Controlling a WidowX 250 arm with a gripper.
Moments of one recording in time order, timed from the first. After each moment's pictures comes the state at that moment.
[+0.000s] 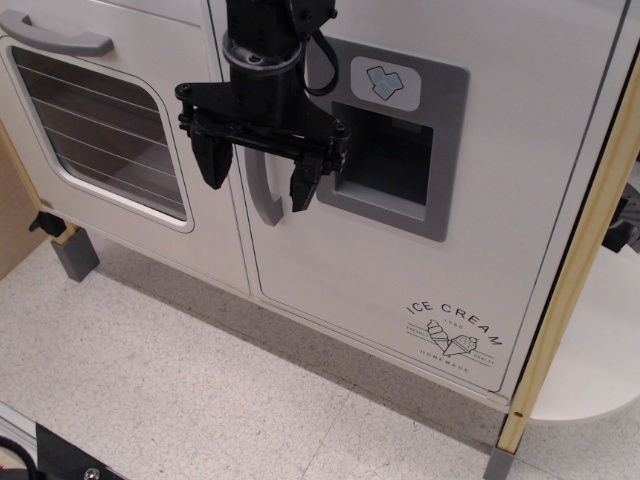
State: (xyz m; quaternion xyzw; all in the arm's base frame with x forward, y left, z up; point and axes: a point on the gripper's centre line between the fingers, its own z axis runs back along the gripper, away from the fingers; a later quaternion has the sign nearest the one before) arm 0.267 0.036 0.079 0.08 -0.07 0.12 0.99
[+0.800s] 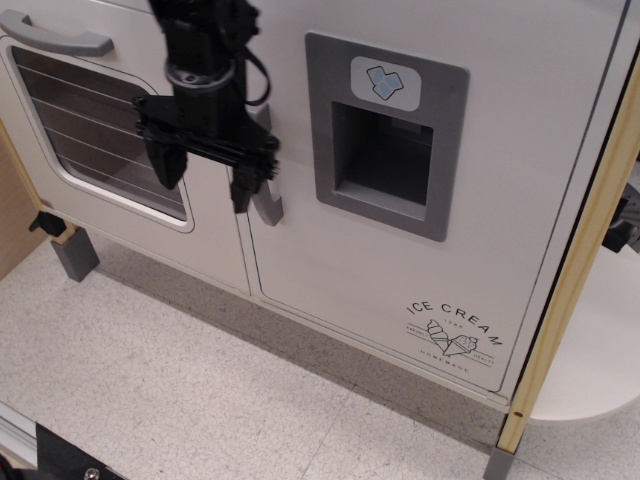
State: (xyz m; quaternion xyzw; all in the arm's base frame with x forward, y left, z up) arm 0.283 0.094 0.043 0.07 -0.07 0.07 0.99
